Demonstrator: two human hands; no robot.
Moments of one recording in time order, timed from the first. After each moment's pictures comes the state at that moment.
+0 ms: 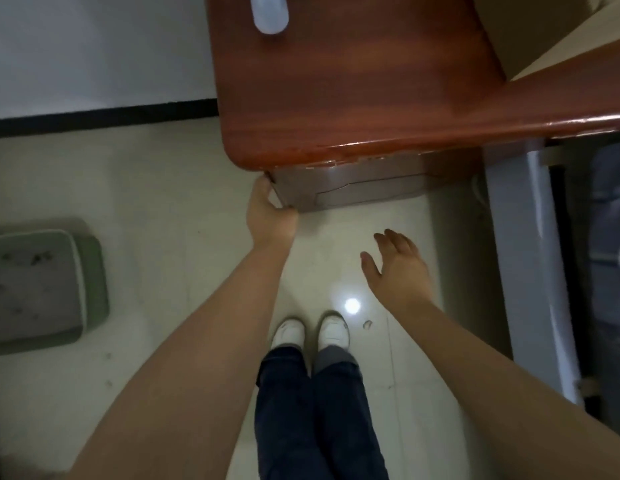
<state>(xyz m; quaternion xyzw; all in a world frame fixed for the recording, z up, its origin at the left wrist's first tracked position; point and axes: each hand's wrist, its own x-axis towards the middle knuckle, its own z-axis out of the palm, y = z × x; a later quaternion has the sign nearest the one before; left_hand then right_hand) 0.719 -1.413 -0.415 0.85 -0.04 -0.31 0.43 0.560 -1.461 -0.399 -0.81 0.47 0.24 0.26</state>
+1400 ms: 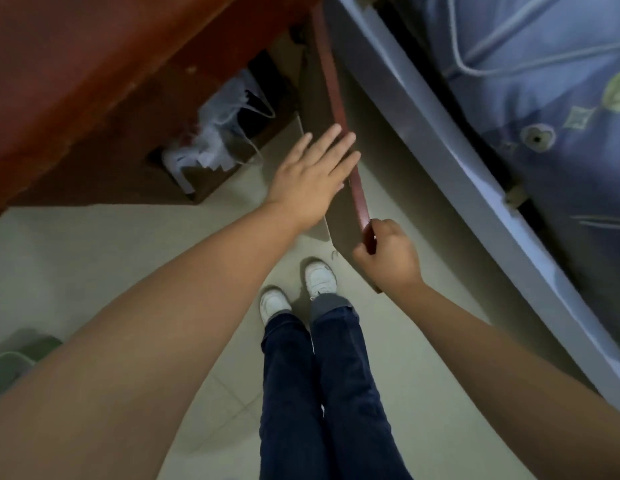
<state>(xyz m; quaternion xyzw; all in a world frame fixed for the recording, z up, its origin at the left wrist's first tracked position) 0.546 -1.488 -0.413 0.52 -0.82 -0.20 -0.12 0.405 -1.422 -0.409 -0.59 0.72 0.09 0.36</state>
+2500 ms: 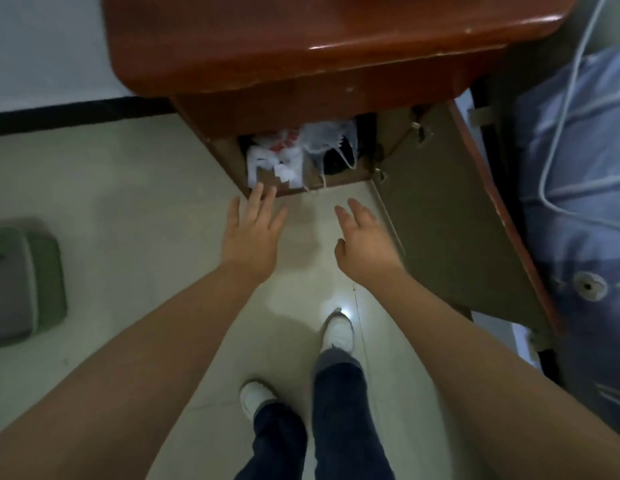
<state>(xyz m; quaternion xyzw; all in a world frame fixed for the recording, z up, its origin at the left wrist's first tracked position) 0.621 -1.366 -0.414 0.78 -0.56 -0.19 -0.20 0.484 -1.459 -0.405 -0.86 0.39 0.20 0.26</state>
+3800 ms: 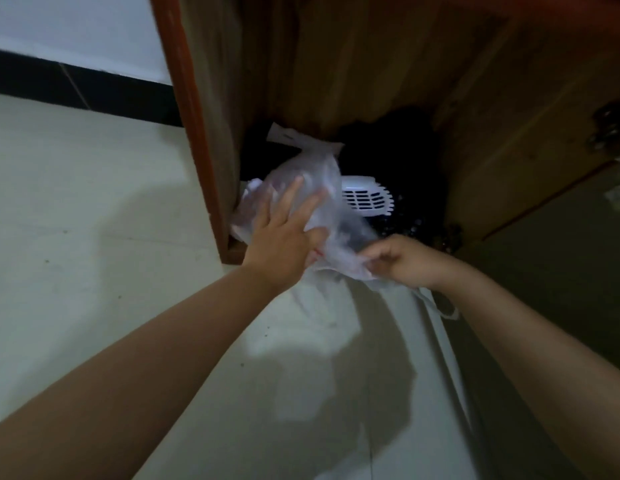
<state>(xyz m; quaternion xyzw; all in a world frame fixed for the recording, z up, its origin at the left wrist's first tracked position) 0.687 -1.464 -0.724 0.81 -0.58 0.06 0.04 0.559 -1.610 -0.690 -0.87 0.23 0.19 0.40</state>
